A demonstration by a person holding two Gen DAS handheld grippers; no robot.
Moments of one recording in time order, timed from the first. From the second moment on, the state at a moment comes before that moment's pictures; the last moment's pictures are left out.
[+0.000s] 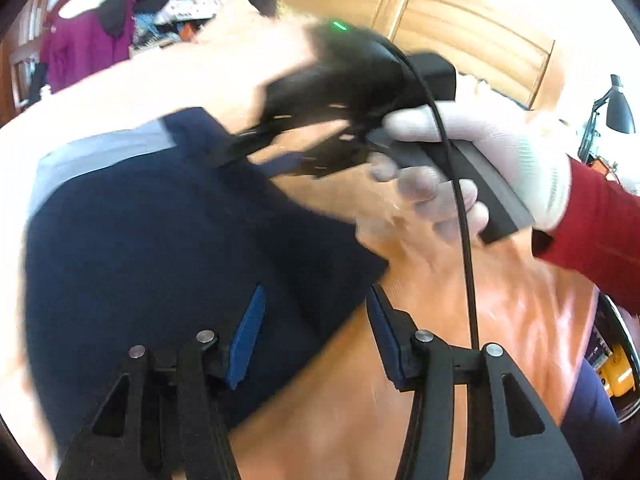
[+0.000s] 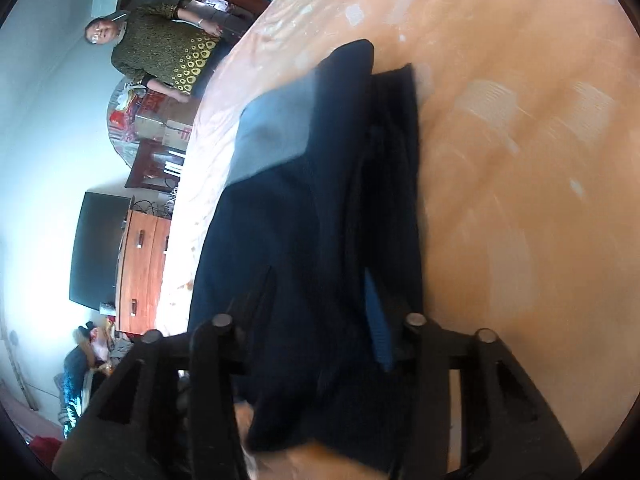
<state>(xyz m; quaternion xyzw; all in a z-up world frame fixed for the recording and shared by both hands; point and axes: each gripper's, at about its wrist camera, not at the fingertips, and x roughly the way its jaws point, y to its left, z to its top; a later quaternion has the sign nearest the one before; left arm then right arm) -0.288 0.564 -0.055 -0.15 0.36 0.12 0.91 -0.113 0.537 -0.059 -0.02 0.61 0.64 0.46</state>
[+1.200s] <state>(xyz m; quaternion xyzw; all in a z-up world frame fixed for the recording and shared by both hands) -0.425 0.605 -0.104 -0.12 0.43 0.25 0.86 -0.141 0.479 -0.071 -0.13 0.53 0.63 0.55</state>
